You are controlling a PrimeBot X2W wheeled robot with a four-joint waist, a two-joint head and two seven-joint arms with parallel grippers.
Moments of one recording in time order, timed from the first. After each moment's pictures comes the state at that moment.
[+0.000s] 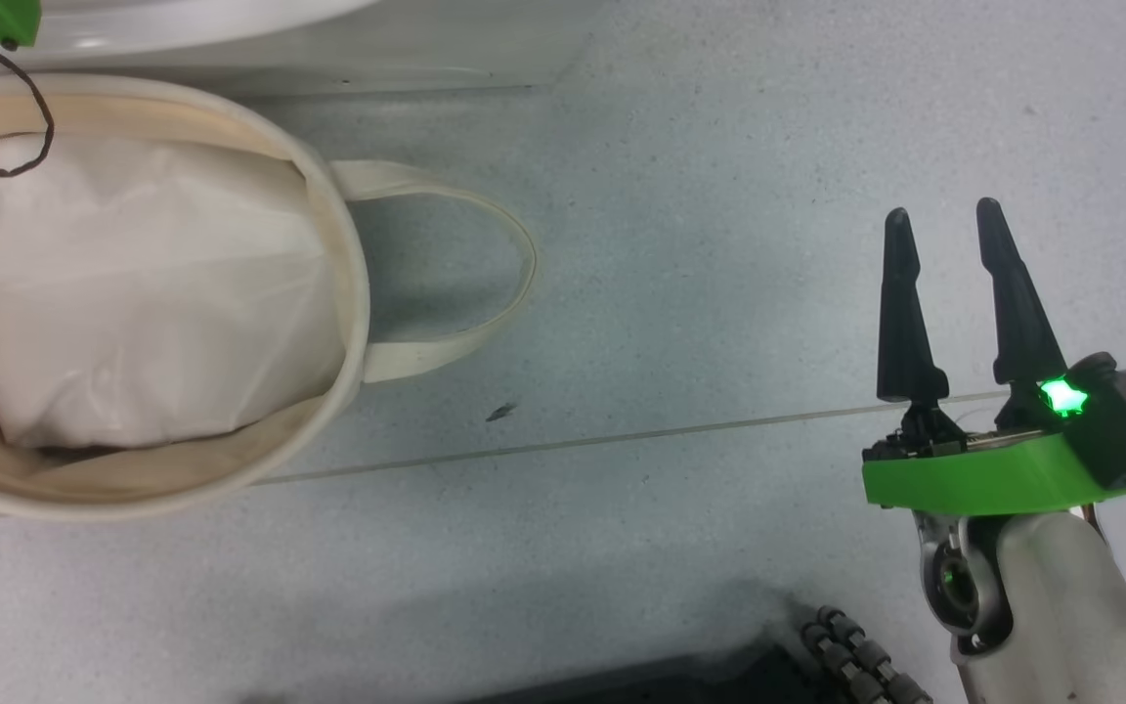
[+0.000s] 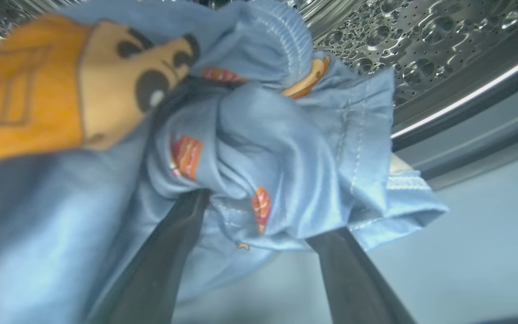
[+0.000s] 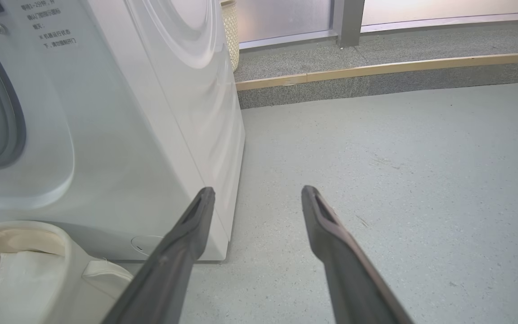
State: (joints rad) left arm -1.49 0.35 -0.47 1.24 -0.55 -0.13 -0.15; right arm -0.27 -0.10 0.15 -0.08 0.26 0.13 -0.26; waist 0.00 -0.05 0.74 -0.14
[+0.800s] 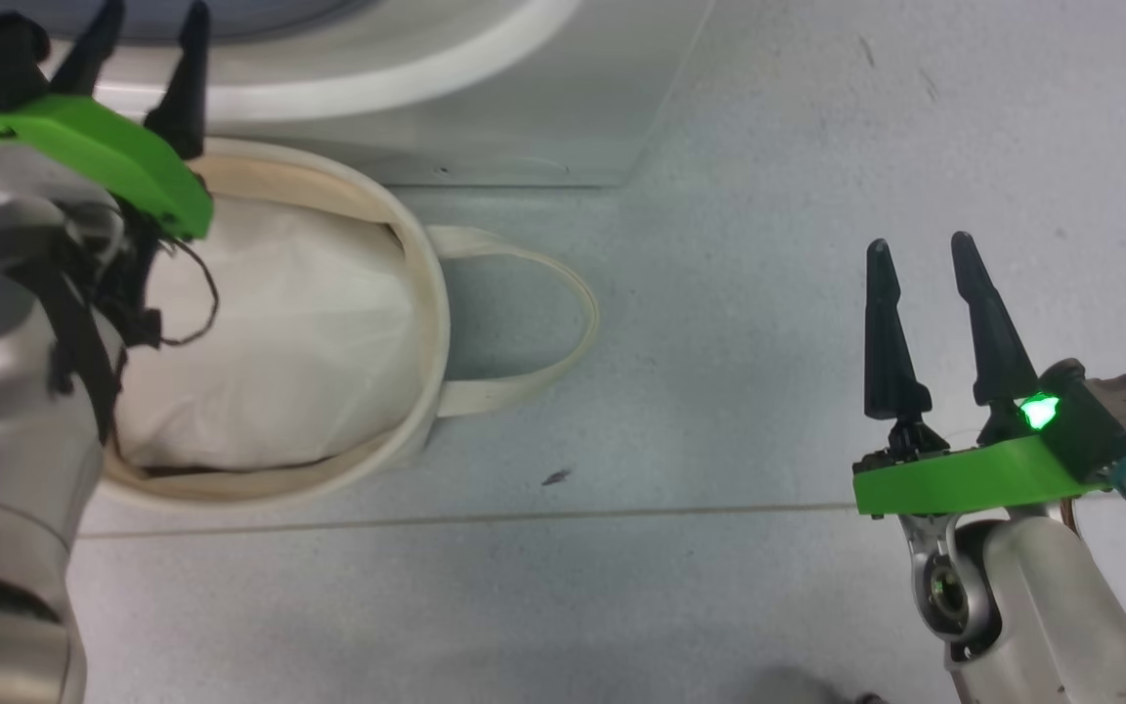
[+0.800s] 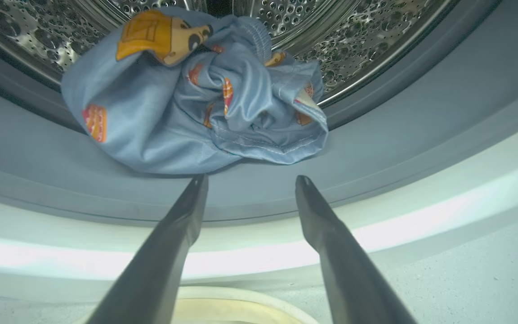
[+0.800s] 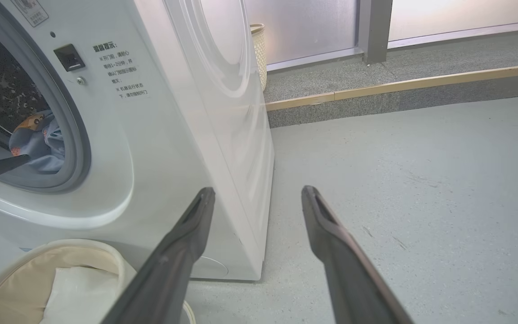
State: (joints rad) left arm -1.23 0.26 -0.50 1.20 -0.65 -0.12 -0.25; right arm -0.27 -0.11 0.17 0.02 0.31 0.13 -0.26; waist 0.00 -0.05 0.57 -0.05
